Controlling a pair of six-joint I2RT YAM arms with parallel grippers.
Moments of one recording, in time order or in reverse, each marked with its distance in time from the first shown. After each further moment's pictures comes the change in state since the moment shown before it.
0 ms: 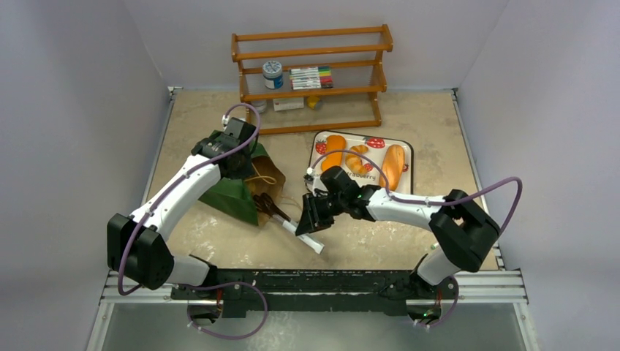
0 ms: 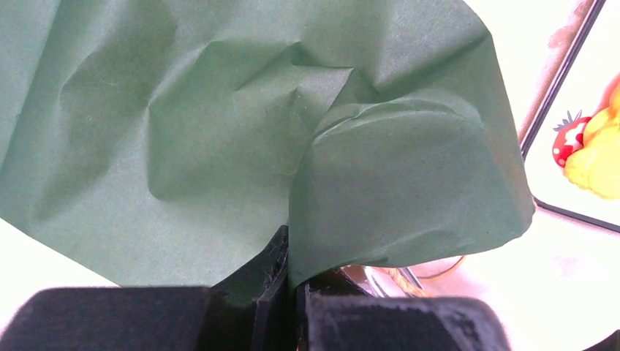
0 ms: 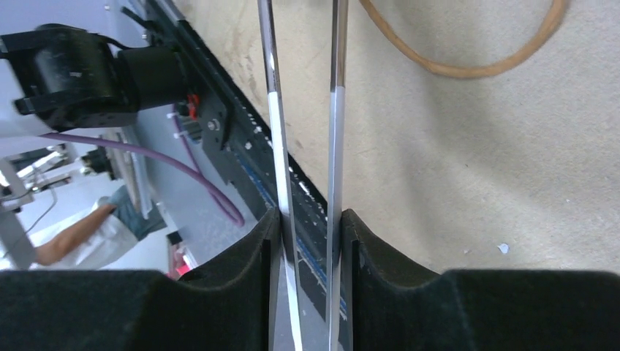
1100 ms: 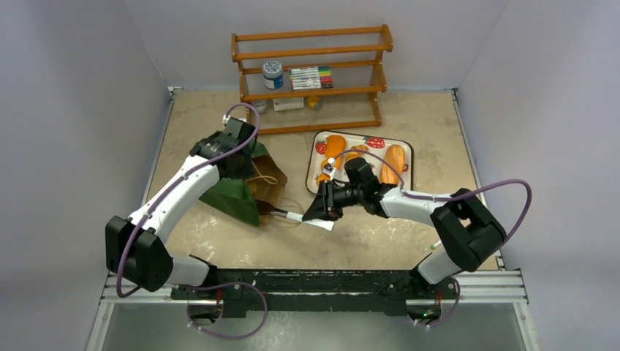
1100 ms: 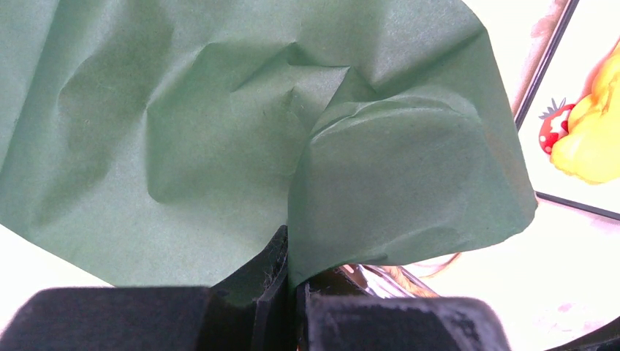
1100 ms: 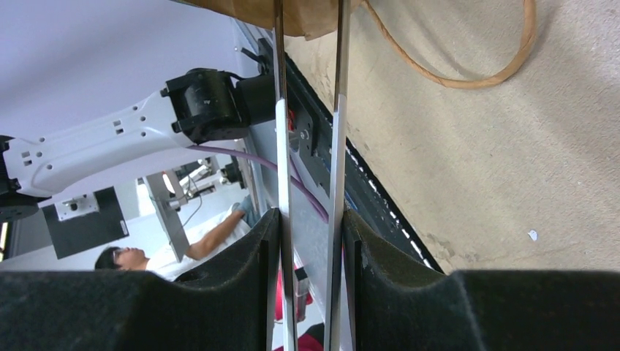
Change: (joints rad) left arm 0.000 -0.013 0.001 0.000 0.035 0.016; right arm -0.213 -0.020 -0.128 0.279 -0.301 0.274
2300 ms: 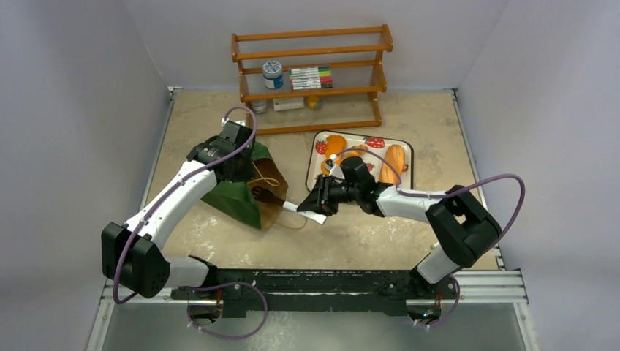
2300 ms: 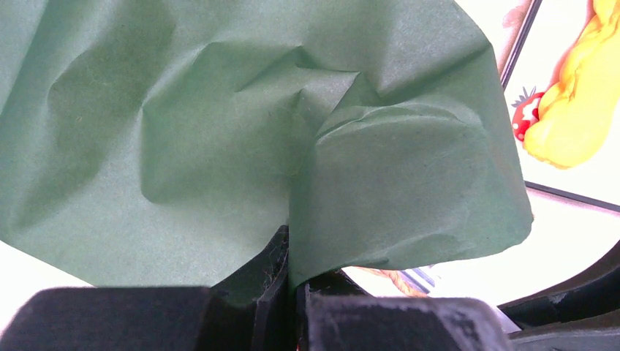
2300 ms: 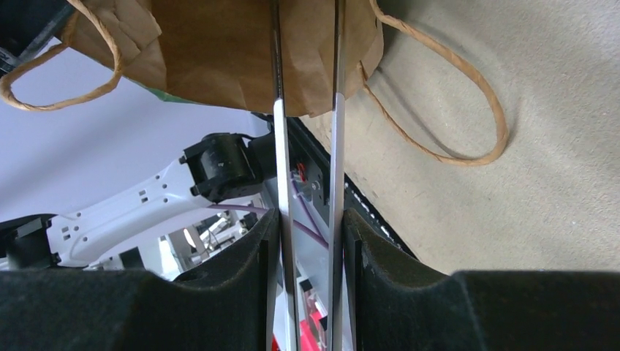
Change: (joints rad) left arm 0.000 -0.044 -0.042 0.027 0.055 -0.031; right arm 0.018 0.034 0.021 0.071 0.156 0.154
